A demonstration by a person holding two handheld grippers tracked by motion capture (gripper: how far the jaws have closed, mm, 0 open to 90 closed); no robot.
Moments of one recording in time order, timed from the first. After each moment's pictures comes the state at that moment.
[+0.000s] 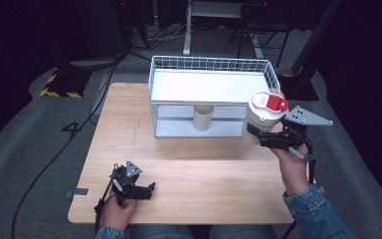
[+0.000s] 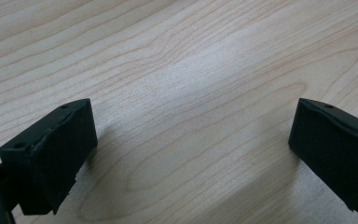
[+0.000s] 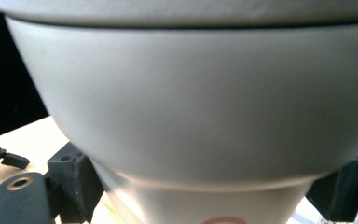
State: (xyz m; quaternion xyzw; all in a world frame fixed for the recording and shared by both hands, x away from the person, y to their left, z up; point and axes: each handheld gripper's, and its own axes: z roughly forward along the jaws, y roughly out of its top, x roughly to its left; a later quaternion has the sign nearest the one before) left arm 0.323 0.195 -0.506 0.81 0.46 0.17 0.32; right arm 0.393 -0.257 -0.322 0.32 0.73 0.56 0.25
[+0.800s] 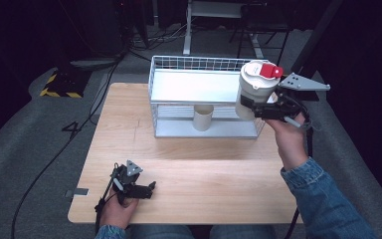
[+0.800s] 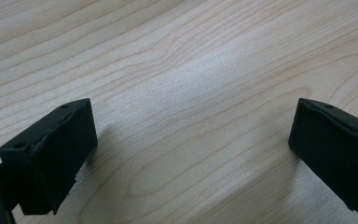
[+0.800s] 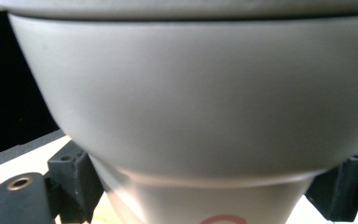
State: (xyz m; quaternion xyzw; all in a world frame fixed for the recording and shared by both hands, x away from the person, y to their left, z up) left arm 0.327 0.193 -0.506 0.81 0.47 0.17 0.32; right arm 0.434 -0.229 -0.260 0.30 0.73 0.56 0.24
